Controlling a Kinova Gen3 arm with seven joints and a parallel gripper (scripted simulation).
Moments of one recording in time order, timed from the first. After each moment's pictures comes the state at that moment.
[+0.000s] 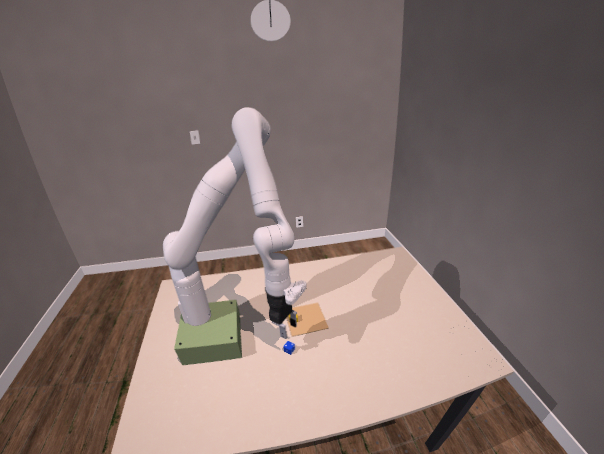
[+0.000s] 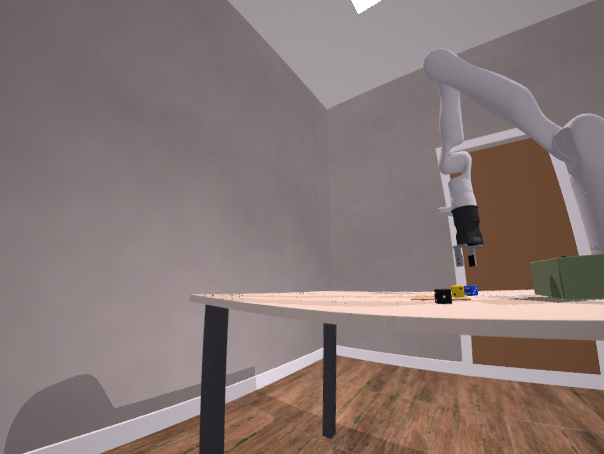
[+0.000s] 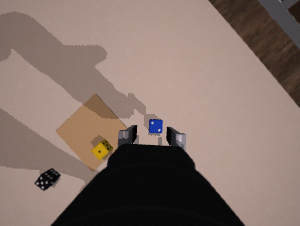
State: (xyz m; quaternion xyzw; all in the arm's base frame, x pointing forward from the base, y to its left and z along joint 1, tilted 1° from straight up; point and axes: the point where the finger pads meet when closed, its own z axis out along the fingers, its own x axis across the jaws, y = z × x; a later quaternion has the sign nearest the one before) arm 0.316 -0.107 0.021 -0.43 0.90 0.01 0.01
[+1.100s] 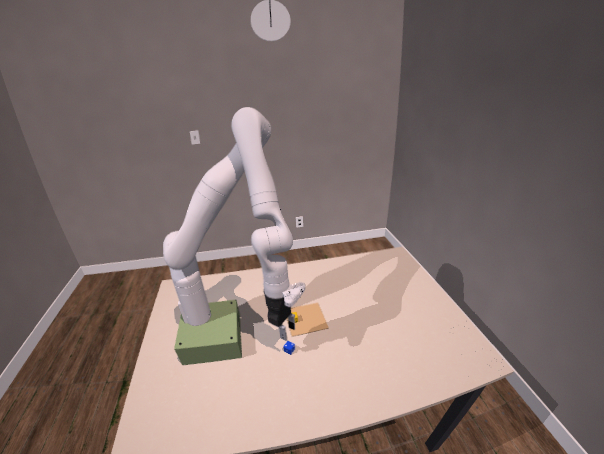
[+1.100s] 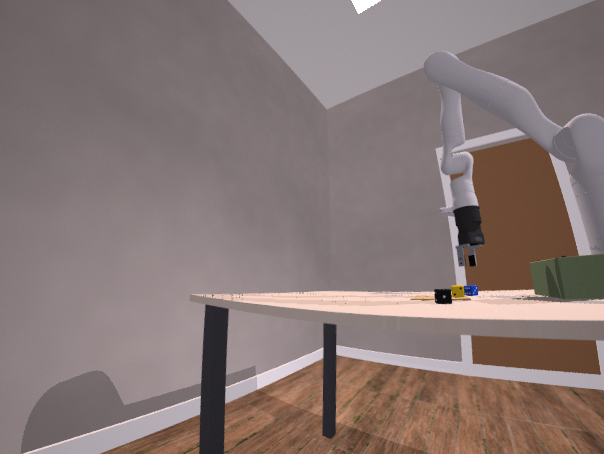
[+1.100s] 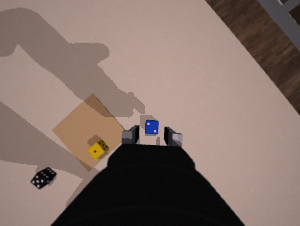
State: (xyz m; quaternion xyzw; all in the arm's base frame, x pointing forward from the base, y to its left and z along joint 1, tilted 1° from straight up) arm 0.312 -0.116 0.021 -0.44 0.90 0.01 0.01
